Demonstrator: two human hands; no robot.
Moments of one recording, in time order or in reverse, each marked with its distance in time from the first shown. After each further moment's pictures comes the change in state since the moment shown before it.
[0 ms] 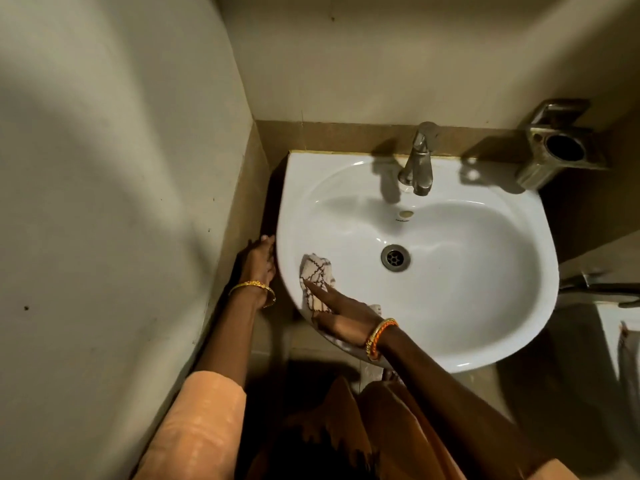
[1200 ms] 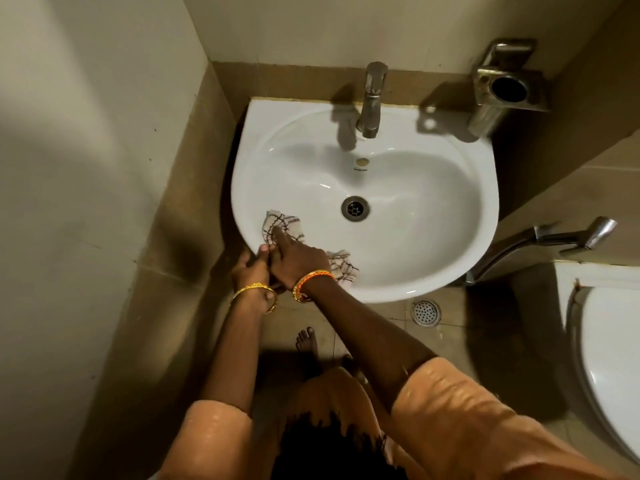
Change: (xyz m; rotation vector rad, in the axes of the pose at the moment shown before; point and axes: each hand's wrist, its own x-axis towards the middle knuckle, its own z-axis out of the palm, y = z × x) left_hand -0.109 -0.098 0.048 -0.194 0.253 -0.052; right_hand -0.028 0.001 0.021 -0.276 0.257 0.057
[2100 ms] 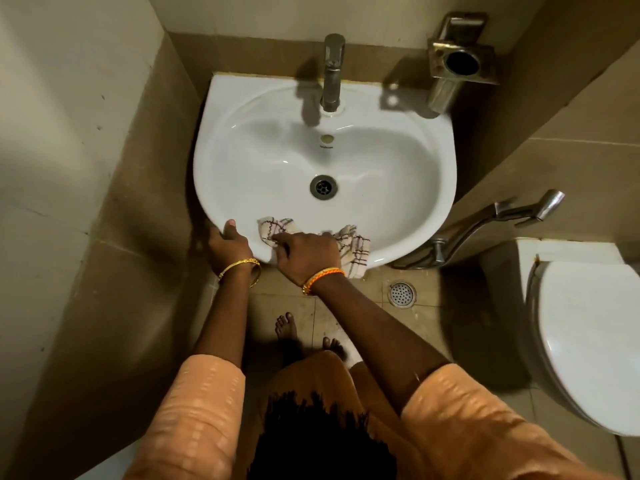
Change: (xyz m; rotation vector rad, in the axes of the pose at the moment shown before) left_hand -0.006 -0.021 0.020 0.398 0.264 0.378; right_hand -0.057 0.061 -0.007 -0.185 0.218 -0.066
